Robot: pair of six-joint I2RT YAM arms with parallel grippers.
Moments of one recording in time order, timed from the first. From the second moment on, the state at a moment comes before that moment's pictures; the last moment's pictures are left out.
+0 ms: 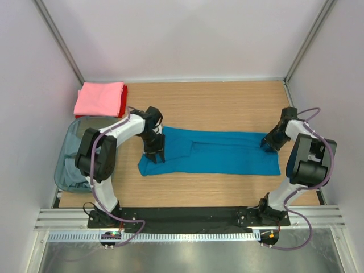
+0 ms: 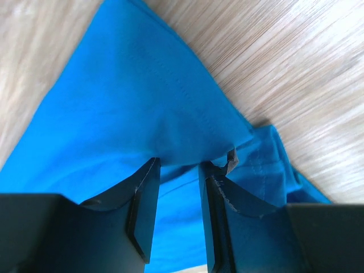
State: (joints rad) left arm -0.43 1.84 1.28 -0.96 0.30 -0.45; right arm -0.30 1.68 1.02 -0.62 -0.04 0.58
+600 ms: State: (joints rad) left arm -0.39 1.85 1.35 -1.05 0.13 -0.44; right arm -0.30 1.70 1.05 -0.65 0.00 0.55
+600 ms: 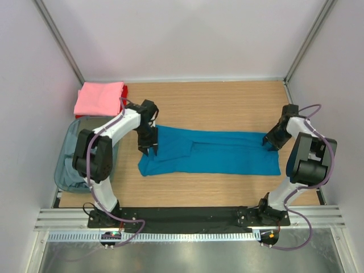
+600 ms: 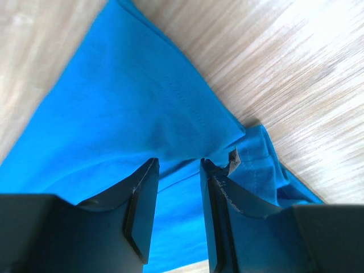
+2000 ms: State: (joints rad) left arm -0.33 1.79 1.29 -0.87 0.17 -0.50; right arm 0.01 1.47 1.00 -0.75 -0.11 0.60
